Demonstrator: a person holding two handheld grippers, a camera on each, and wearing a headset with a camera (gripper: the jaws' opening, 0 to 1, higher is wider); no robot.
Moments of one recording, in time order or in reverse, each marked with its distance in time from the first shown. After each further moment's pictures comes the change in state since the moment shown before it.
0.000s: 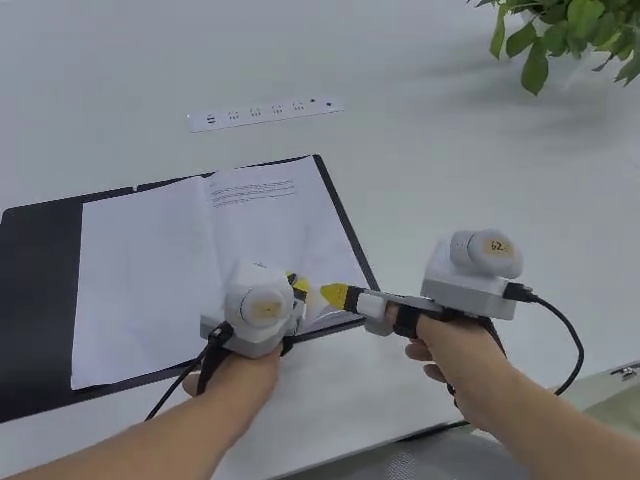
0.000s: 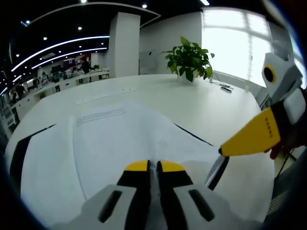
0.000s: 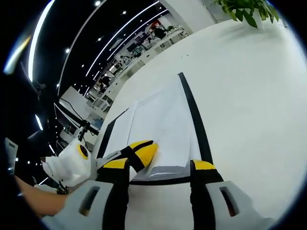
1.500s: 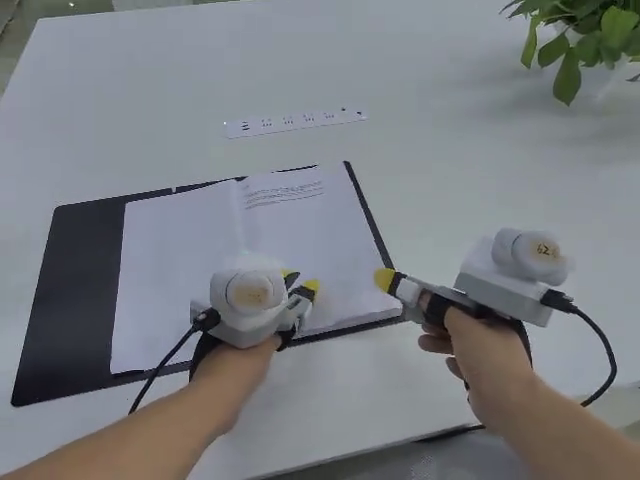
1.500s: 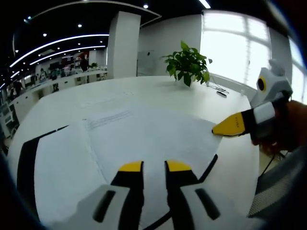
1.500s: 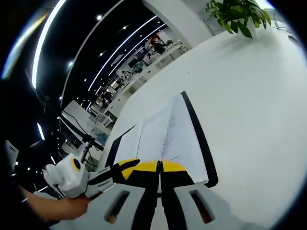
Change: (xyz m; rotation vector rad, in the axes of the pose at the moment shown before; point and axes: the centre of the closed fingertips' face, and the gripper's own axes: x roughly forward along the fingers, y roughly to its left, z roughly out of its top) left arm -0.055 0.016 0.023 -0.023 -0.004 -0.043; right arm -0.023 0.029 0.033 0.006 -0.168 0.048
